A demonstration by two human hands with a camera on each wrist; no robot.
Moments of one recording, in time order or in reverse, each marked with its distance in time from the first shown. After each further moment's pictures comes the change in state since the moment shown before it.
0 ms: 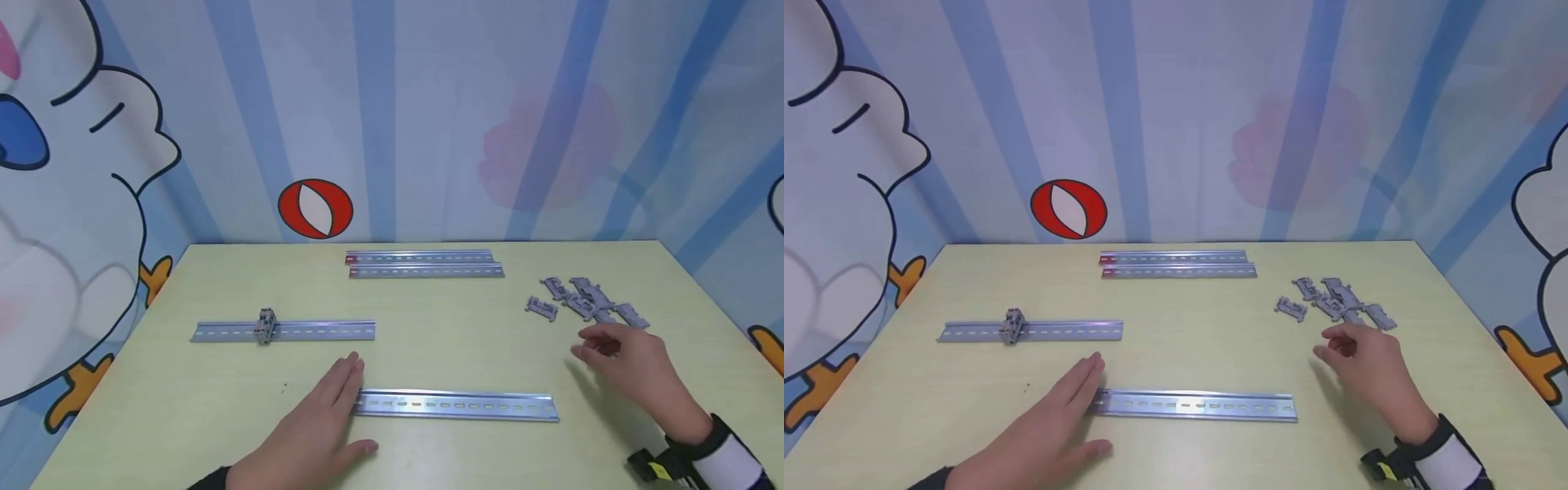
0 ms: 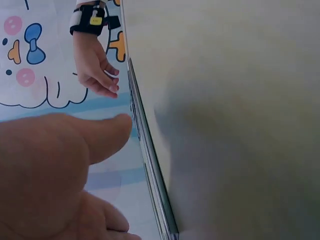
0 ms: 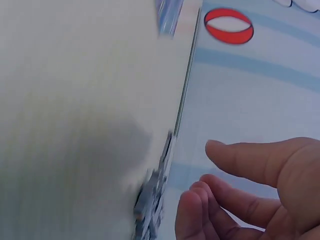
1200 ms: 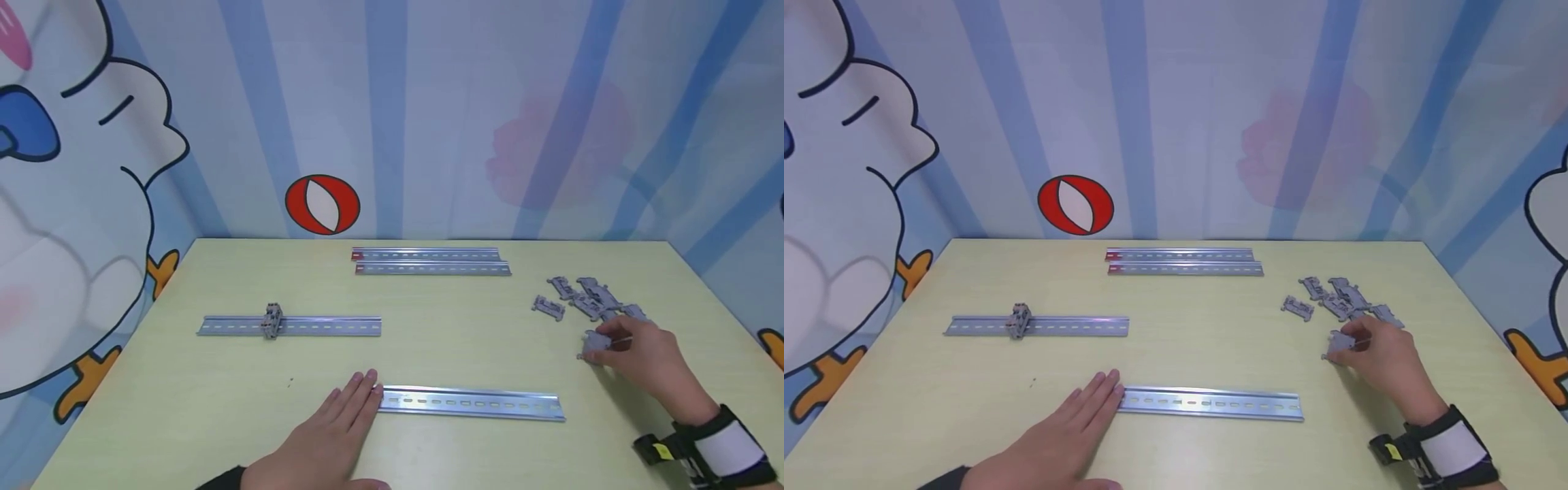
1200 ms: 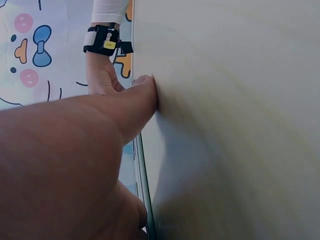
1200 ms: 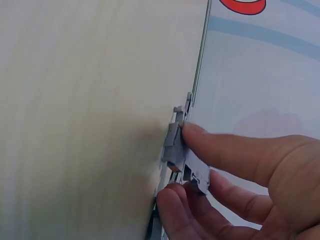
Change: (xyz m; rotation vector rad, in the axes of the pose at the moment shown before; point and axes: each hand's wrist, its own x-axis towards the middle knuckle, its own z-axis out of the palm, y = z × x) left_hand -0.008 -0.005 0.018 0.163 -0.096 0.213; right_hand 0.017 0.026 -0.003 -0.013 -0.104 0.096
